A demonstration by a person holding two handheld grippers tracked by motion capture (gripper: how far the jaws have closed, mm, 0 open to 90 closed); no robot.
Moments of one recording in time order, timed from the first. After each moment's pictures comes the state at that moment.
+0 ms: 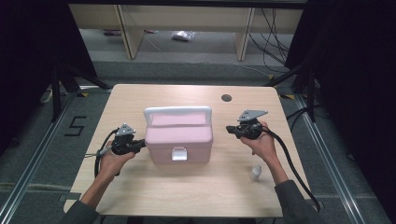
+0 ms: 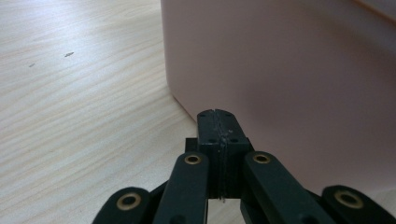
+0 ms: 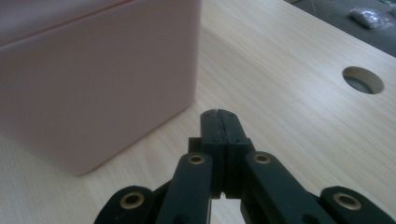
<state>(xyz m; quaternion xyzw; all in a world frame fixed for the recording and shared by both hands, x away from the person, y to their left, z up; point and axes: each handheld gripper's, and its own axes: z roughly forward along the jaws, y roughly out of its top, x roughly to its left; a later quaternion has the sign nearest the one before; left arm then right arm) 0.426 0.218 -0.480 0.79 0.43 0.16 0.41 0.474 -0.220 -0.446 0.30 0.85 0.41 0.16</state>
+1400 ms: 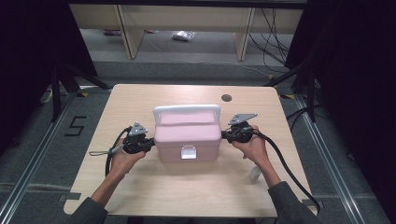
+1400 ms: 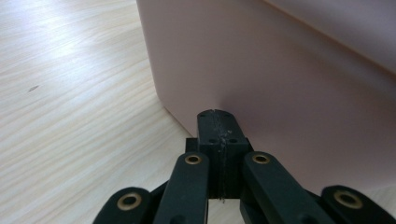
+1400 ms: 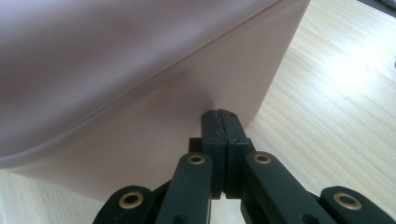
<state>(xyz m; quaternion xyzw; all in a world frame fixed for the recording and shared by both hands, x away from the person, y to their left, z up) 0.431 0.179 -0.476 0.80 0.40 0.17 0.42 0.468 -0.199 -0.453 0.30 0.86 0.39 0.13</state>
